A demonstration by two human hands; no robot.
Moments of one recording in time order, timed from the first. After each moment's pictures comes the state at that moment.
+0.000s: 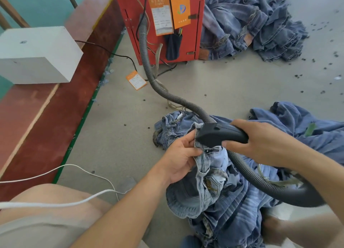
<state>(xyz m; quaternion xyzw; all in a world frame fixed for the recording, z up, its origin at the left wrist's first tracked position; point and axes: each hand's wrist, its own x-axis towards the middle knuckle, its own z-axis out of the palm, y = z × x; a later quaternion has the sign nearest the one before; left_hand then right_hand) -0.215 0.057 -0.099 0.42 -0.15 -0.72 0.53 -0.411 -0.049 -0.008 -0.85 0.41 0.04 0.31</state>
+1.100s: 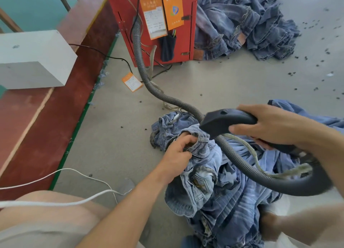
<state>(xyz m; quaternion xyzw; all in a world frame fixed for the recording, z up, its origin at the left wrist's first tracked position) -0.215 0.059 -0.114 0.60 -0.41 -0.52 0.44 -0.426 -0.082 0.017 -0.81 0.42 0.05 0.41</state>
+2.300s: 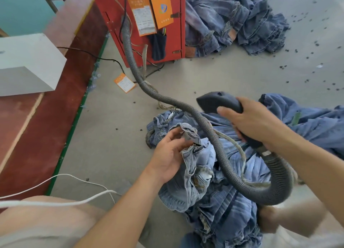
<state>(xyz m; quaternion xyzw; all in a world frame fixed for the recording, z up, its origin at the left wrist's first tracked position) -0.216 0.052 -0.107 0.41 -0.06 -0.68 0.60 -0.410 -0.068 -0.013 -0.74 0.54 -0.13 0.38</state>
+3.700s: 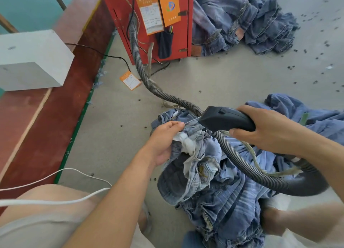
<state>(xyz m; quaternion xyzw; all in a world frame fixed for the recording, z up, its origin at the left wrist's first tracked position) -0.178 0.030 -0.106 0.60 -0.17 -0.63 0.47 -0.435 -0.064 -0.011 -0.85 0.42 -0.01 0.31</state>
